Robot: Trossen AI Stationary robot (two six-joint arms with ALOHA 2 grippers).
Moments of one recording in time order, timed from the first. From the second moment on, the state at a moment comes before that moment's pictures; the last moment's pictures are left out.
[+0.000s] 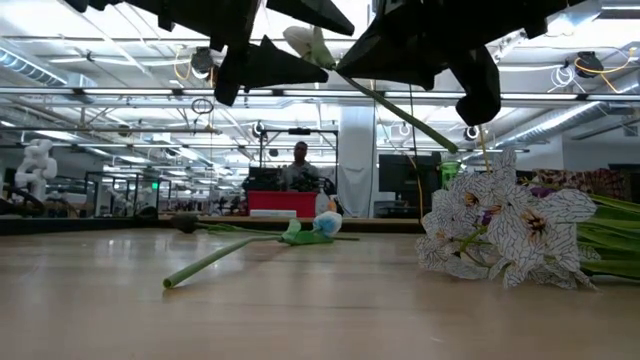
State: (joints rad) left arm -0.43 1.66 0.86 0.52 -0.67 -0.59; right arm 0.59 1.98 1.10 0.45 1.33 0.83
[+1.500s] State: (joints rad) left arm -0.43 1.66 0.86 0.53 -0.66 -0.55; right arm 0.60 1.97 1.10 0.54 1.21 0.56
